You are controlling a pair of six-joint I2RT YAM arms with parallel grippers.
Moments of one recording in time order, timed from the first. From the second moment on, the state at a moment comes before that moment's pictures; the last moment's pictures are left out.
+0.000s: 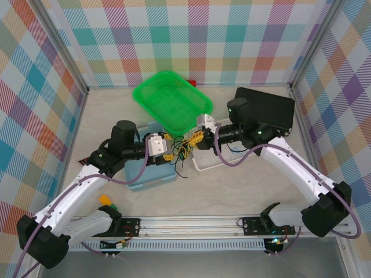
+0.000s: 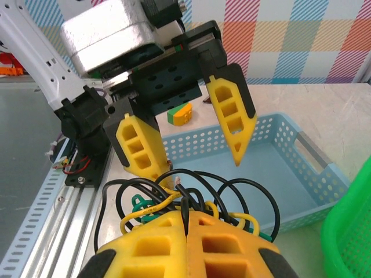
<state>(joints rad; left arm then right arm) -0.51 1.00 0.89 -0.42 0.60 0.75 0.60 1.28 1.20 -0.50 -0.92 -0.50</state>
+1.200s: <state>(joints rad) -0.55 1.03 0.91 -0.37 0.54 0.72 0.51 1.13 0.99 -0.29 -0.52 -0.12</state>
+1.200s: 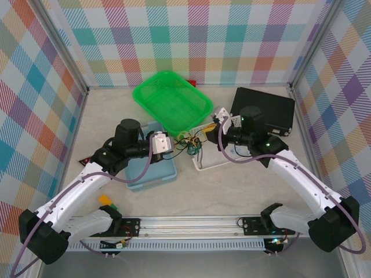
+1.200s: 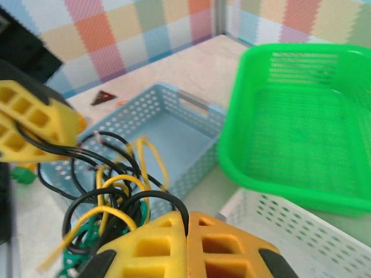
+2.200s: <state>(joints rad) -0.43 0.91 0.93 -0.64 0.54 0.76 0.42 0.97 0.90 -0.40 -0.45 -0.08</state>
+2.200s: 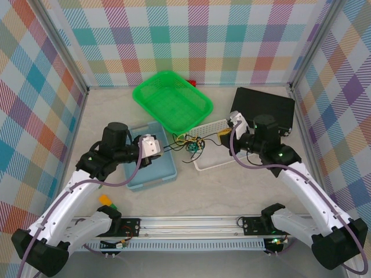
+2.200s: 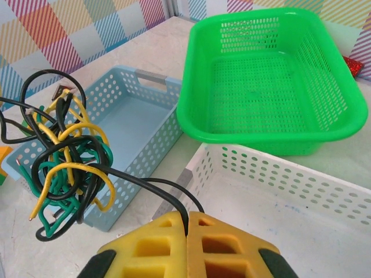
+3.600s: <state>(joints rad) -0.41 0.97 1.05 -0.77 0.54 0.84 0.32 0.83 0.85 -0.54 -0.21 -0.03</state>
